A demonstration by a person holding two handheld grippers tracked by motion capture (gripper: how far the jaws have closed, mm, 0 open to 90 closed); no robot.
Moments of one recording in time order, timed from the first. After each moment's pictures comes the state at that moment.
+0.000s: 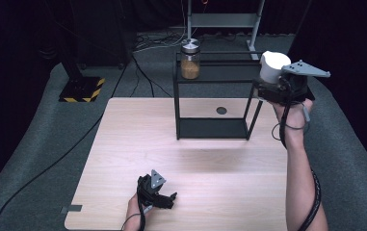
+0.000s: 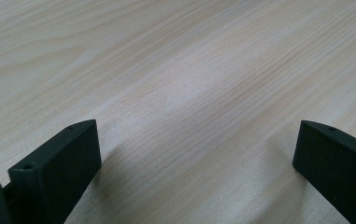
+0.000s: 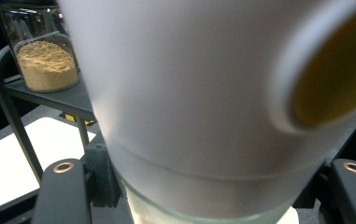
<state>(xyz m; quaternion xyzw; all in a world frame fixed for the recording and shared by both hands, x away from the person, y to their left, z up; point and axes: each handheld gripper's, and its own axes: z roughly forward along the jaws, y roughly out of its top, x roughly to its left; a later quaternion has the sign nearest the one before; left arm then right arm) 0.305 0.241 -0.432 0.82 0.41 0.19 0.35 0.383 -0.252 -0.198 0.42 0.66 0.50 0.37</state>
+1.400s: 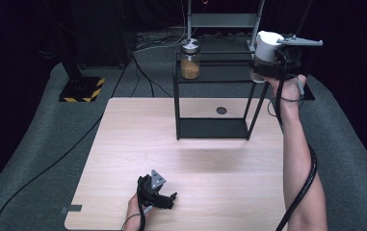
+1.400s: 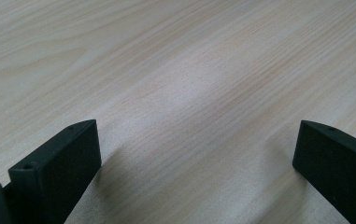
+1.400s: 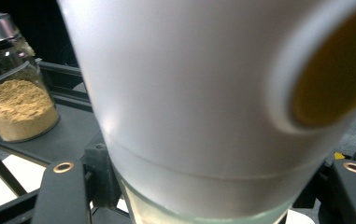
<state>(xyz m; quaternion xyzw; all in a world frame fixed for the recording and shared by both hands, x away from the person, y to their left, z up) 0.303 0.240 -0.432 0.82 0.41 0.19 0.35 0.449 -0.251 -0.161 0.45 0.67 0.50 0.32</state>
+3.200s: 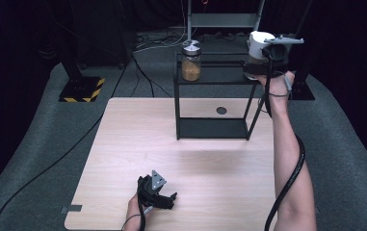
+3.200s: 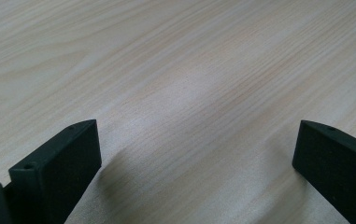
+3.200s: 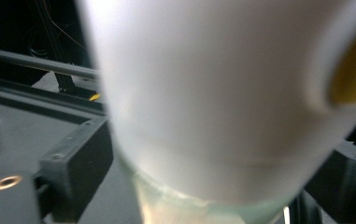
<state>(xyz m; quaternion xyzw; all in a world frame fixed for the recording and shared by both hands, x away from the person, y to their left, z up) 0.301 0.239 -0.432 0.82 0.40 0.20 0.35 0.472 -0.219 -0.166 0.47 0.67 0.45 0.35</state>
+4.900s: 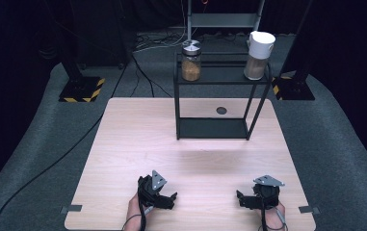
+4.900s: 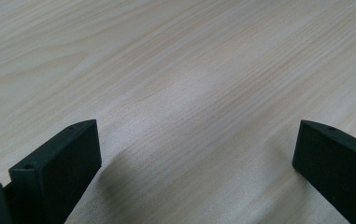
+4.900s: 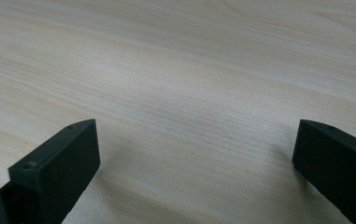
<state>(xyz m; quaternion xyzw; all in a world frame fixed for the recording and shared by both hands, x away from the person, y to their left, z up) 0.300 0.237 -0.433 0.82 0.40 0.20 0.35 0.283 -0.241 -0.429 0.53 0.75 0.34 0.21</state>
